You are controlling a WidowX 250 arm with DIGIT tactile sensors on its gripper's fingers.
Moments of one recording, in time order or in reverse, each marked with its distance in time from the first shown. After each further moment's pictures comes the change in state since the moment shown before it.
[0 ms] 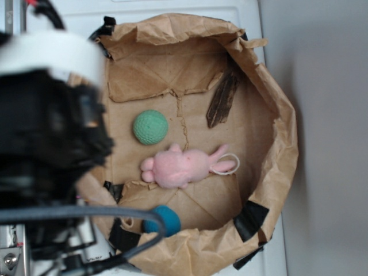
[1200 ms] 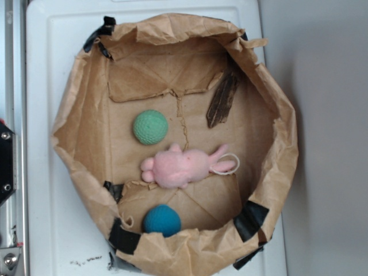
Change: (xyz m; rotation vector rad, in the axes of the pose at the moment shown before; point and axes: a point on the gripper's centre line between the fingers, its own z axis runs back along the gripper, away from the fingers) arm -0.068 0.025 0.036 0.061 -0.037 -0.095
